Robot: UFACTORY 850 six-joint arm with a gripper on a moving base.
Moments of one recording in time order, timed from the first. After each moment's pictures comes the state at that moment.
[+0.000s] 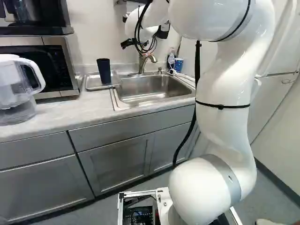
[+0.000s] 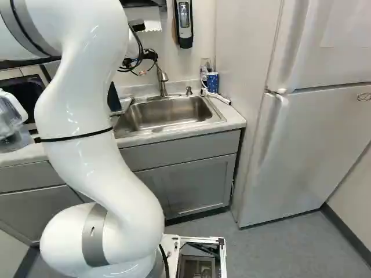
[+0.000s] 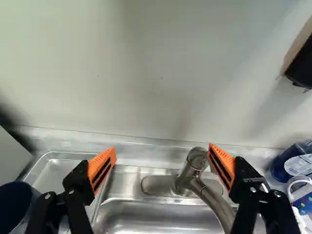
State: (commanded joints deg) arm 13.6 -19.6 -86.4 -3.5 1.0 -3.5
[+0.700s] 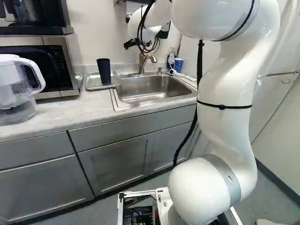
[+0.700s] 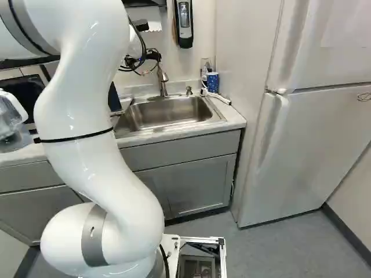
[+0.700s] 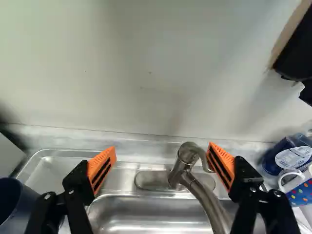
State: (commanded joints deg) arm 12.1 -18.9 -85.6 -3.5 1.0 -3.5
